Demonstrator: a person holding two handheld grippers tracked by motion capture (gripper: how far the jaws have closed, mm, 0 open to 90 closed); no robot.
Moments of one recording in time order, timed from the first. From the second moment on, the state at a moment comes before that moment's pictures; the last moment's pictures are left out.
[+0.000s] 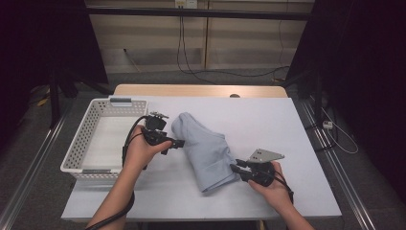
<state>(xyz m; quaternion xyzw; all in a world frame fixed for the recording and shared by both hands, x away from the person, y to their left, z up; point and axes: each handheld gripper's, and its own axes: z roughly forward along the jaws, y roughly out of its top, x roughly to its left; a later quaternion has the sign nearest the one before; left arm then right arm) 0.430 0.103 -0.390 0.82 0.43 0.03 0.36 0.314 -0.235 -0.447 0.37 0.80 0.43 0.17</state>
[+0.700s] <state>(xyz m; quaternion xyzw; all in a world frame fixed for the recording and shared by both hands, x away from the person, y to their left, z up) 0.416 0.099 -0.394 0.82 0.43 0.03 0.38 0.320 -0.255 -0.437 0.38 0.78 0.47 0.18</state>
